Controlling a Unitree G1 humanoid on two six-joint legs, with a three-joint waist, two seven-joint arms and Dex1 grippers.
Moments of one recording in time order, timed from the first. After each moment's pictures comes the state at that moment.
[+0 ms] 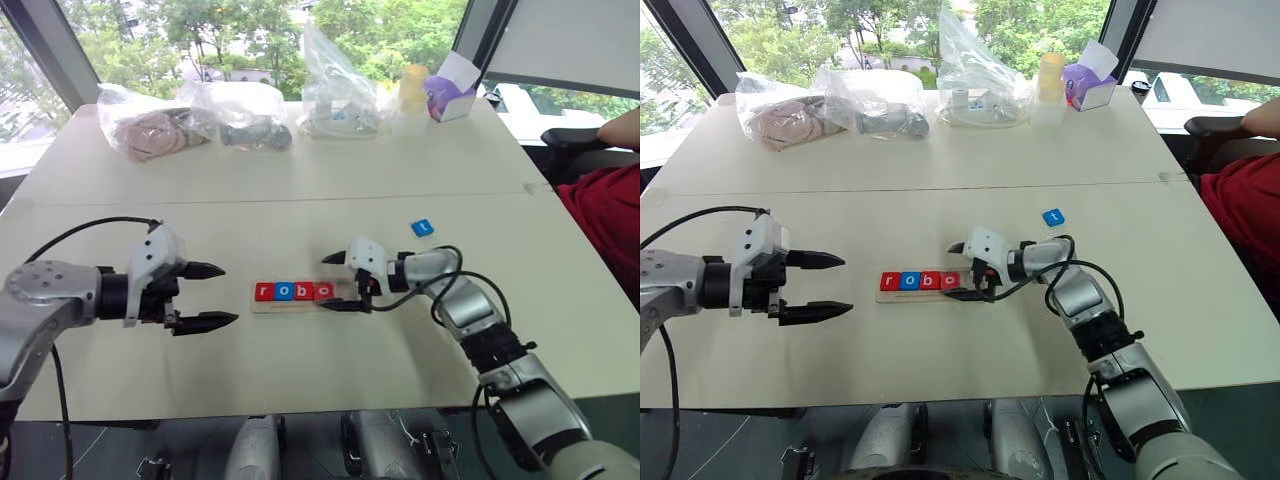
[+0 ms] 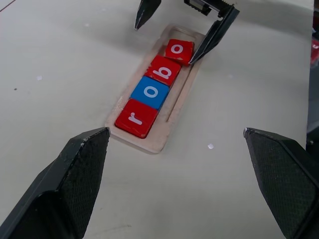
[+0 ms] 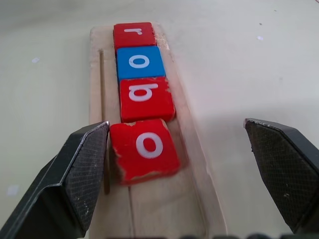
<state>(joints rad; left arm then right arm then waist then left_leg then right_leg) -0.13 1.04 0.17 -0.39 -0.62 0.69 -1.11 -0.56 -0.42 0.31 0.22 0.07 0.17 1.09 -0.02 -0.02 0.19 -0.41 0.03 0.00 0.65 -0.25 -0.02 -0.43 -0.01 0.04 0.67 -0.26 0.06</state>
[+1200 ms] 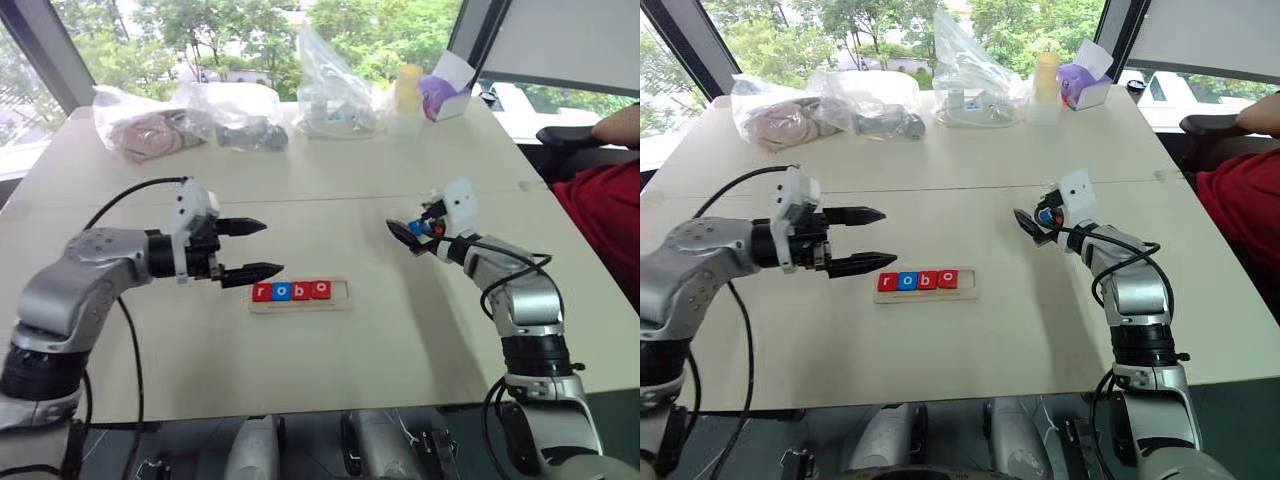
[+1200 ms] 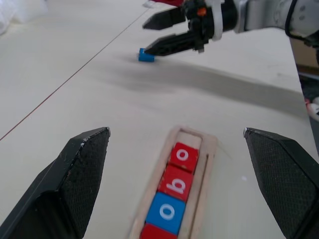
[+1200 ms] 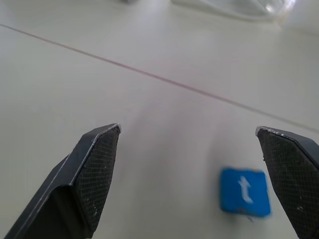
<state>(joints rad) -0.51 0.73 -0.01 -0.17 -0.58 0.65 -1.02 -0.51 -0.41 -0.08 0.13 0.12 0.57 0.46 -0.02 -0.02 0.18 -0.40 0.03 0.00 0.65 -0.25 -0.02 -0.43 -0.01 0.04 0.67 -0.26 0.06</state>
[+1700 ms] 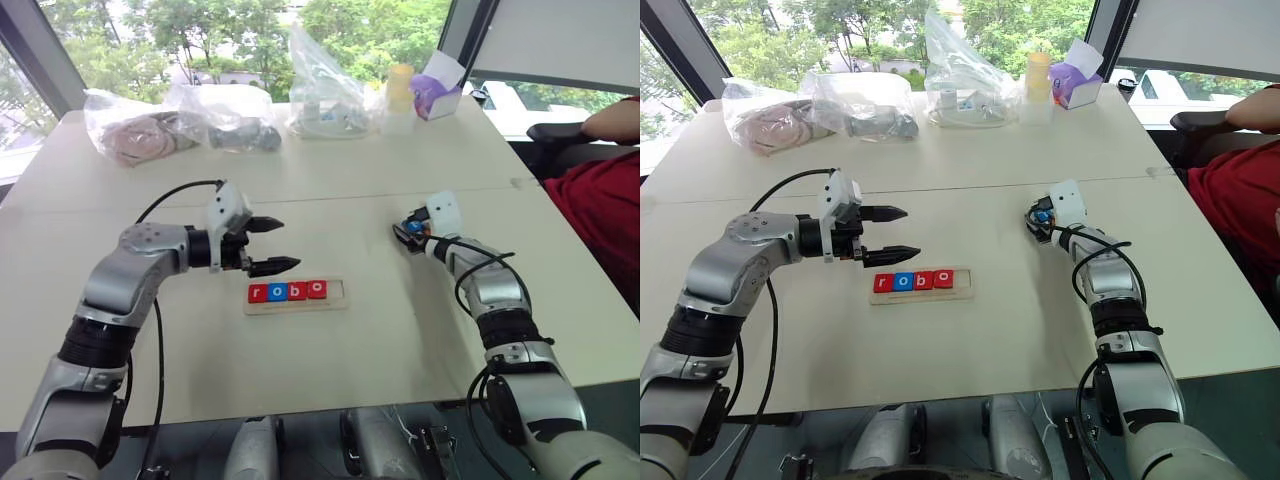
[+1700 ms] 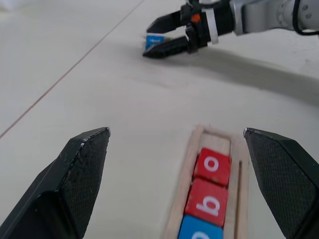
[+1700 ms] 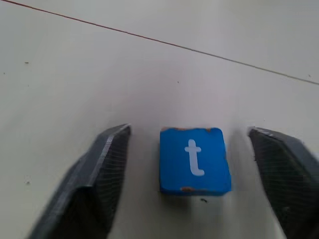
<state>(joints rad) -0.53 0.68 -0.10 -0.05 -0.44 0.54 -1.04 -0.67 -0.37 -0.03 0.56 0.04 0.30 0.36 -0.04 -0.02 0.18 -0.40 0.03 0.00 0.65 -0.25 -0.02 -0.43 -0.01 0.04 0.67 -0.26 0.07</state>
